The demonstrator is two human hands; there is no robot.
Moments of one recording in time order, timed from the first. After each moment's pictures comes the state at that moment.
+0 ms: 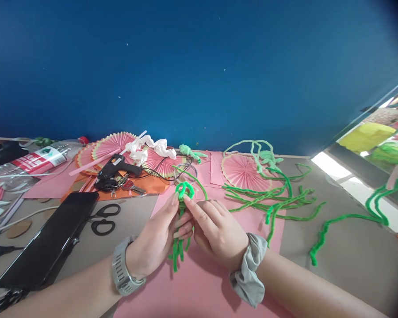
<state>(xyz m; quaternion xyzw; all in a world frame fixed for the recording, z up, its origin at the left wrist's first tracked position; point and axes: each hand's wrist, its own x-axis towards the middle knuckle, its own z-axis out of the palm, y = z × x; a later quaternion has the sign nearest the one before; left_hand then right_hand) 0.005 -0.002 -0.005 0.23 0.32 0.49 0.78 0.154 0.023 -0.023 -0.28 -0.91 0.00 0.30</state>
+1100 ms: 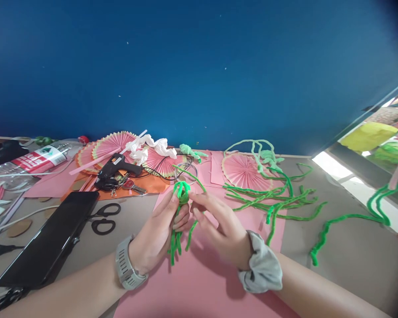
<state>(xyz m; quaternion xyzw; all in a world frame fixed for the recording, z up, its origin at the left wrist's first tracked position) 0.007 0.005 -0.015 0.32 0.34 0.51 0.72 0.155 0.026 -0.021 -0.30 -0.80 0.32 0.41</state>
